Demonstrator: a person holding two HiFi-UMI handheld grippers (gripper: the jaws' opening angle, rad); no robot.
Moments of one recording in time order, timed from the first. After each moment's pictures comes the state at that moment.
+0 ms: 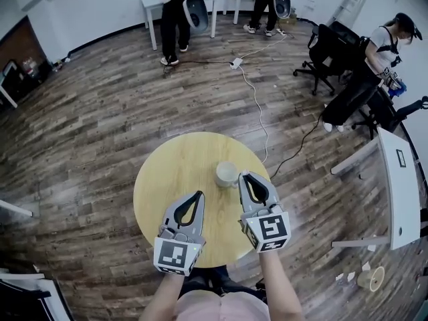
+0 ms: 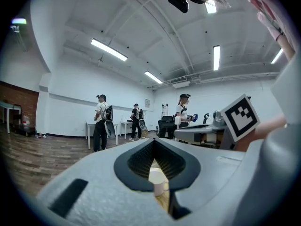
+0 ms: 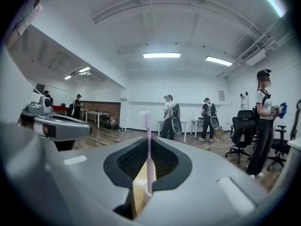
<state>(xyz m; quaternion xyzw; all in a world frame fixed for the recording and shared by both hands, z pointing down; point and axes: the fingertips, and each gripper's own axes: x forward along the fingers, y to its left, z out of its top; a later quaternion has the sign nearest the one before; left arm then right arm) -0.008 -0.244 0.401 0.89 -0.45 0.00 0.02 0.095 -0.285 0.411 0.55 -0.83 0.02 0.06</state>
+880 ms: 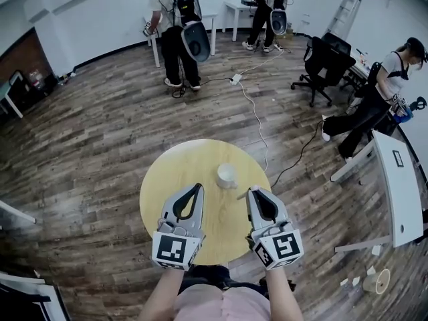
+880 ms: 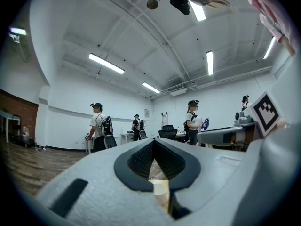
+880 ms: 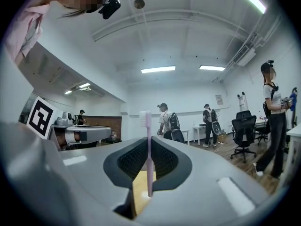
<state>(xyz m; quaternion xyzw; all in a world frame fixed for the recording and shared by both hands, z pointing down) -0.014 -0.209 0.355 0.89 -0.45 -0.01 -0.03 0.103 -0.192 0.366 0.54 -0.84 0.01 -0.03</state>
